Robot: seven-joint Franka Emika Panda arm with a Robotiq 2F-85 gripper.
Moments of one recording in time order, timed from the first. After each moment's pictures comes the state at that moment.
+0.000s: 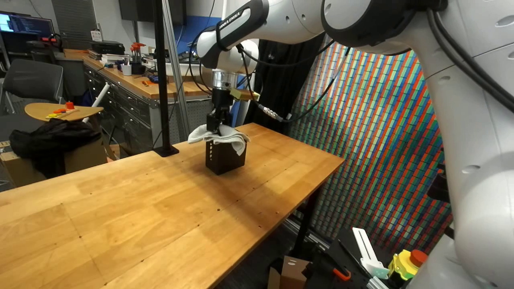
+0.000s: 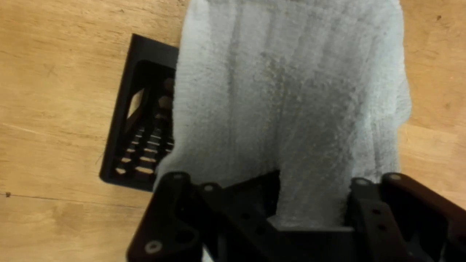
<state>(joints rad) -0.21 0.62 0.02 -1.42 0.11 1.93 -0.51</state>
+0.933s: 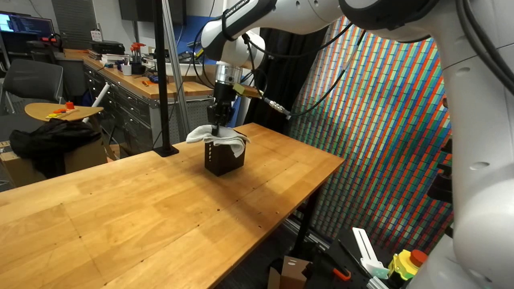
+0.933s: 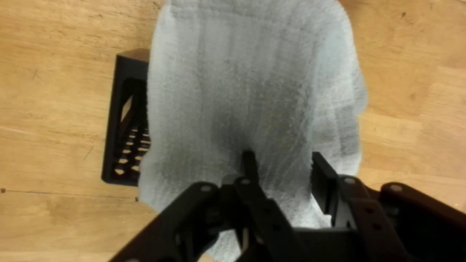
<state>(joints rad) -0.23 0.52 0.03 -1.52 0.16 1.96 -0.52</state>
